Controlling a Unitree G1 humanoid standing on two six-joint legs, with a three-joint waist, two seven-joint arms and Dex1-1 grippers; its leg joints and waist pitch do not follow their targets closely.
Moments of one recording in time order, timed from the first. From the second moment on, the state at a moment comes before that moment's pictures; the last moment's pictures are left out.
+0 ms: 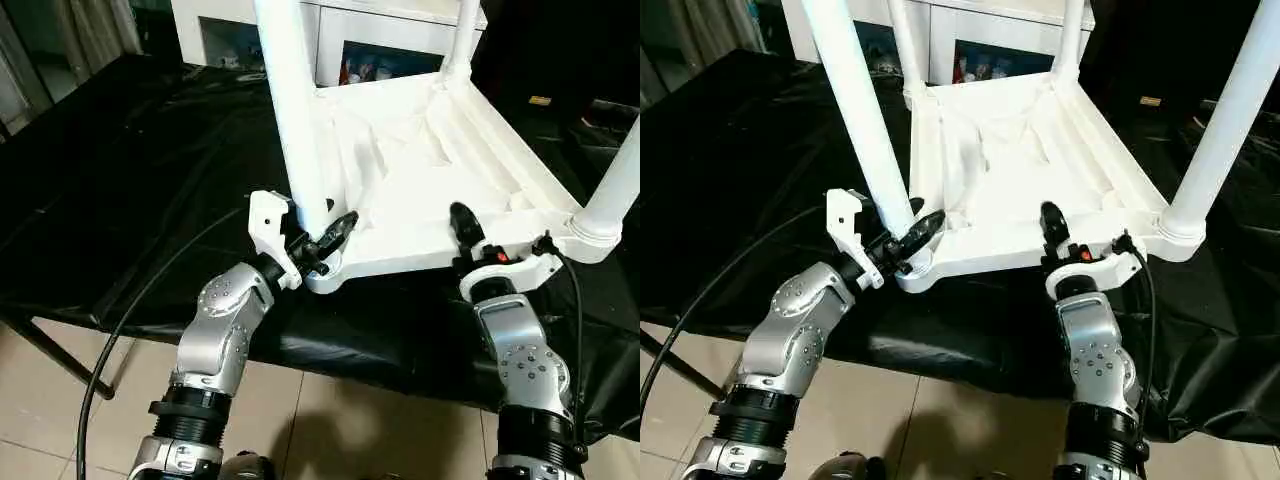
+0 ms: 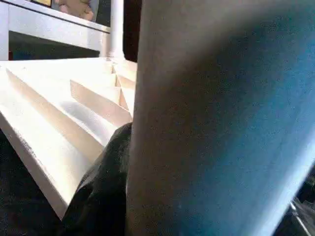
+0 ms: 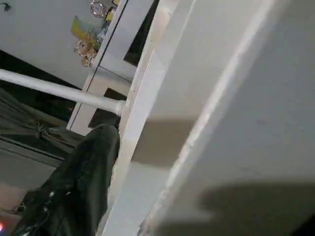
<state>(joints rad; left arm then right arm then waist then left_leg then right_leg) -0.40 0.00 -0.02 0.22 -0.27 0.14 -0.60 -0.35 0.07 -0.46 0.22 0.91 0.36 0.10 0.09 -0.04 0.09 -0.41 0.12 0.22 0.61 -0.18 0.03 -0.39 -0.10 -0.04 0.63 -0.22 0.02</state>
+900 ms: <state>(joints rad) -0.38 -0.07 0.08 0.18 -0.47 0.08 -0.60 -0.41 0.05 -0.49 0.28 0.94 0.33 0.07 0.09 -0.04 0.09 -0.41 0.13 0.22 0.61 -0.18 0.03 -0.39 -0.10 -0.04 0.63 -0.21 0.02</state>
